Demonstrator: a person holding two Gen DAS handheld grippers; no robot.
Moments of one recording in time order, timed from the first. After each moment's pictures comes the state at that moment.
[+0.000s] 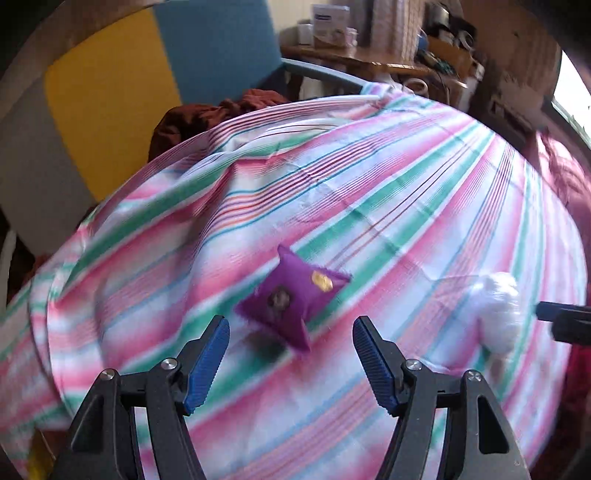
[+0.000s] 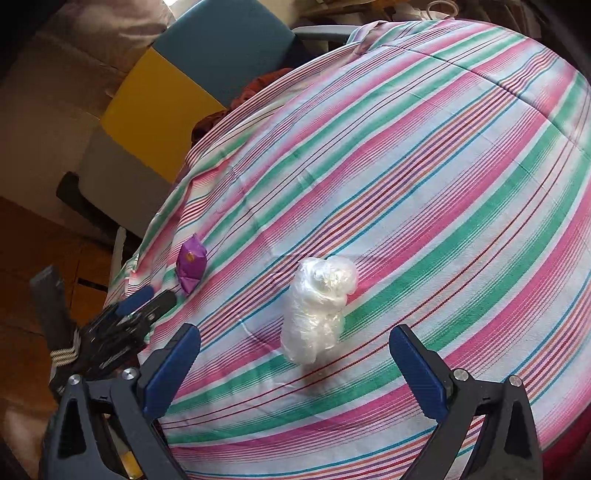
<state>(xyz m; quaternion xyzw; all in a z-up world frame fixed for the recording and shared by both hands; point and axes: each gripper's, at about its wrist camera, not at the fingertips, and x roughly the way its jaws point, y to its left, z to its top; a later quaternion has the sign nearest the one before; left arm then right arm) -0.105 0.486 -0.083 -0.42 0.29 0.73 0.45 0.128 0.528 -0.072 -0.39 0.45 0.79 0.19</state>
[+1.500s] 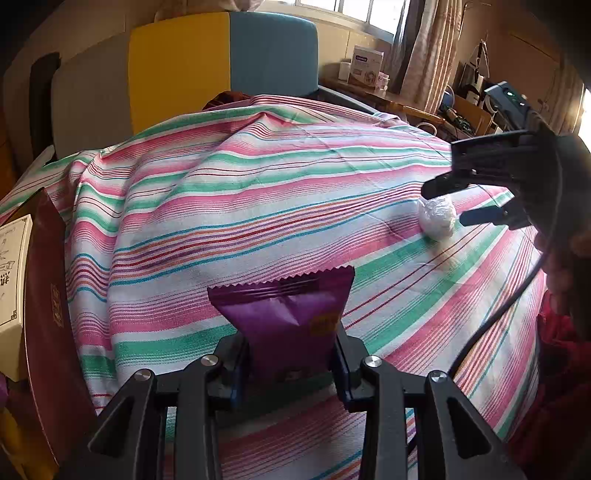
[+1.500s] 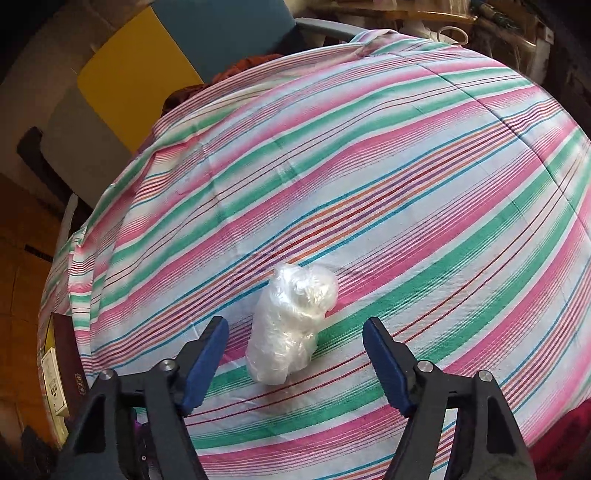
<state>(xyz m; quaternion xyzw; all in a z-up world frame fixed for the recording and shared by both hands) 0.003 0.345 -0.110 -0.41 0.15 0.79 0.42 0.101 0.528 -0.075 -0.47 0.34 0.77 0.26</state>
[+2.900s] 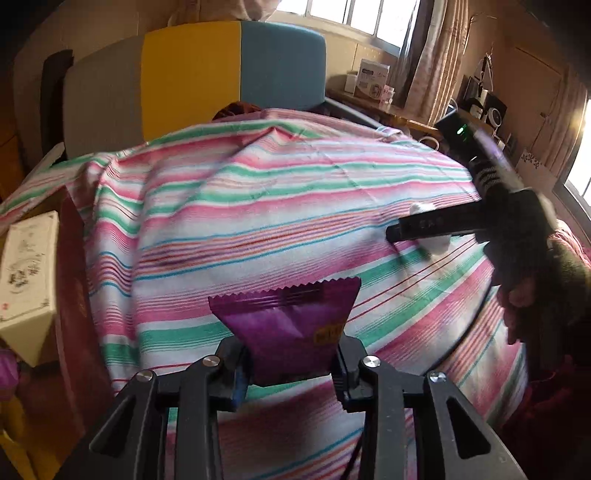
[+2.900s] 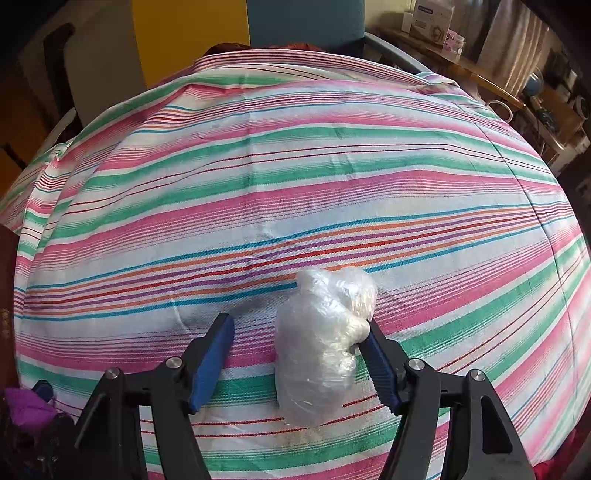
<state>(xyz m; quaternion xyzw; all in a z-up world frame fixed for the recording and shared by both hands) 0.013 0.323 -0.087 -0.40 0.13 0.81 0.41 0.060 0.492 -0.097 -0.53 0.17 0.80 0.25</state>
